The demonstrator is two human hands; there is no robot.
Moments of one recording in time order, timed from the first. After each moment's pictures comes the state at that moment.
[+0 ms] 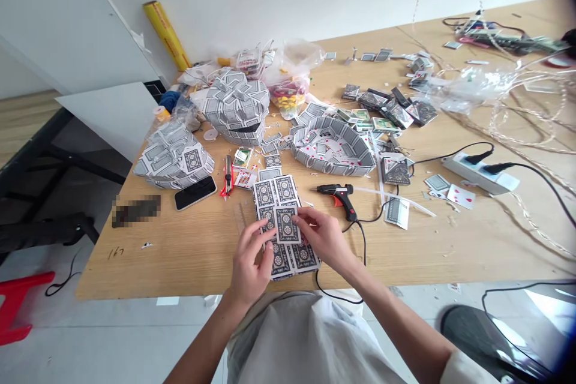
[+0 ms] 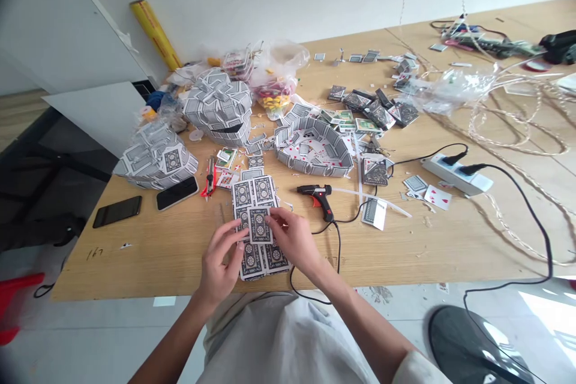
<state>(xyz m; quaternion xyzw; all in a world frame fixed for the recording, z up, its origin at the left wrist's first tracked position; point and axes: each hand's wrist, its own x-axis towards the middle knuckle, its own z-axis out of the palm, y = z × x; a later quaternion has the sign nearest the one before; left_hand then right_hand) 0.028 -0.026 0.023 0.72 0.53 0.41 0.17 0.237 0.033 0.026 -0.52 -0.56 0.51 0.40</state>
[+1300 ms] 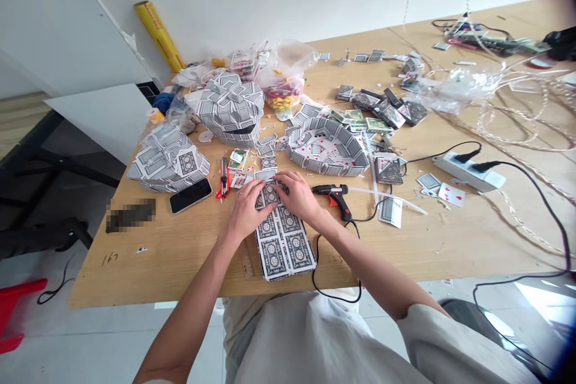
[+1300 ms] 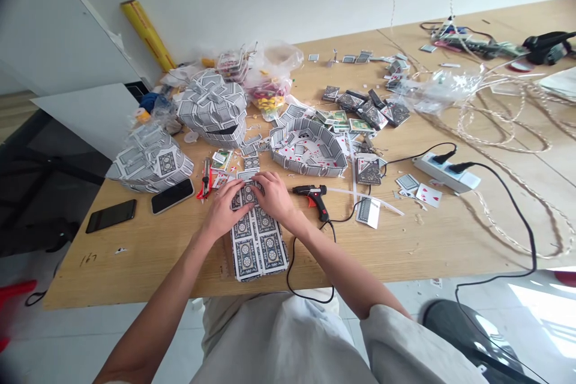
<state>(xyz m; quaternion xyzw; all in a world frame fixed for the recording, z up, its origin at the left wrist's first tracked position) 0.008 0.105 -0.002 0.79 0.51 0.29 0.17 0.216 0.138 -0.009 -0.48 -0.77 0.21 0.36</state>
